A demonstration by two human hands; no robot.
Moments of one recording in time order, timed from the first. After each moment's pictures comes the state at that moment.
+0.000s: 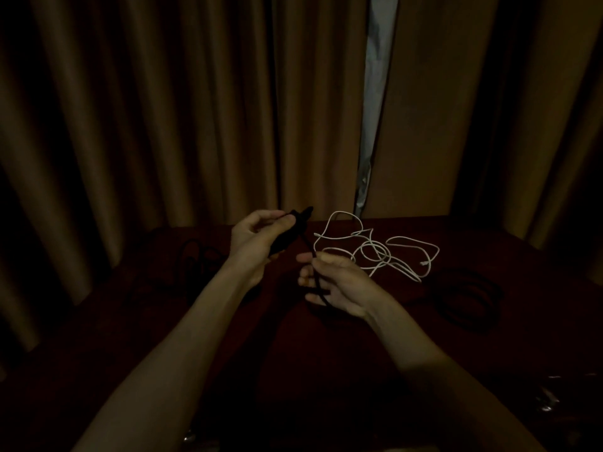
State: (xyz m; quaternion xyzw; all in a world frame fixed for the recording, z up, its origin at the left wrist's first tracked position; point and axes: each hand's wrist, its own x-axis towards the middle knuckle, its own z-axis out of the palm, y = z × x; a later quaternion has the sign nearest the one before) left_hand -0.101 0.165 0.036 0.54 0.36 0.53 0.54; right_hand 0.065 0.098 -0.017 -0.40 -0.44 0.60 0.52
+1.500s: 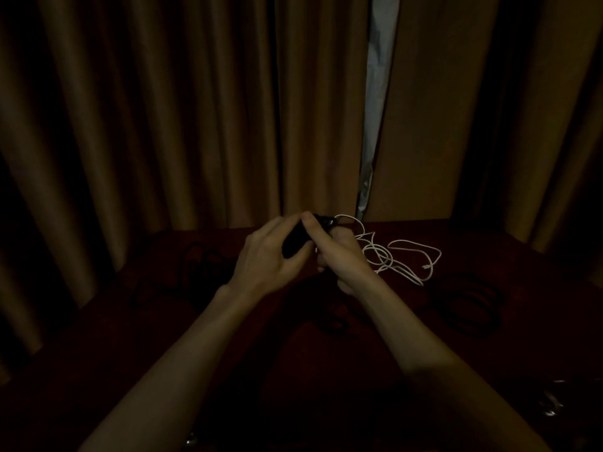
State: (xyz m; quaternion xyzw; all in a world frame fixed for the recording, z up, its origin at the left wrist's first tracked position) left_hand -0.109 0.162 0.022 0.84 0.22 0.49 0.02; right_hand 0.038 0.104 0.036 -0.50 -0.50 0.37 0.61
